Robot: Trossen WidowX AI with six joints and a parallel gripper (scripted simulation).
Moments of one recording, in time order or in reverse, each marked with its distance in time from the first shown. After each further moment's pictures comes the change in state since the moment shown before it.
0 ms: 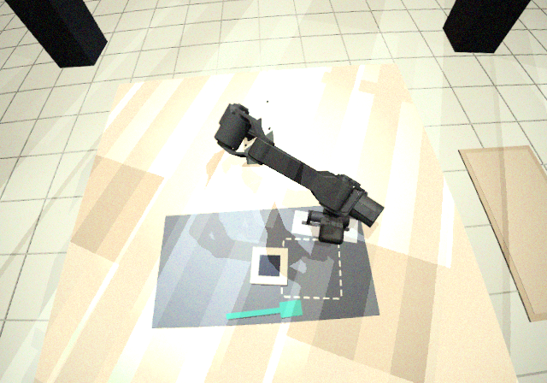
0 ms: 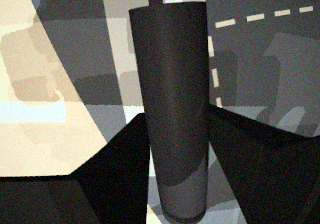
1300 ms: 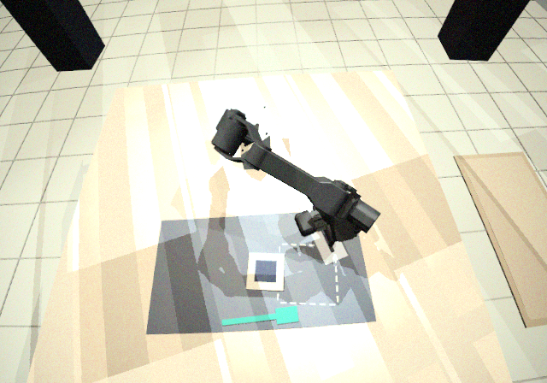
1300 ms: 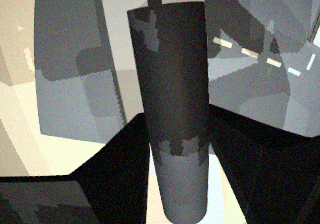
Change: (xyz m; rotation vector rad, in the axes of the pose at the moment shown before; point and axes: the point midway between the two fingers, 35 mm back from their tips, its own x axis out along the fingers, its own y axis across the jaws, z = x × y) arm 0.000 0.000 0.000 1.035 0.002 0.002
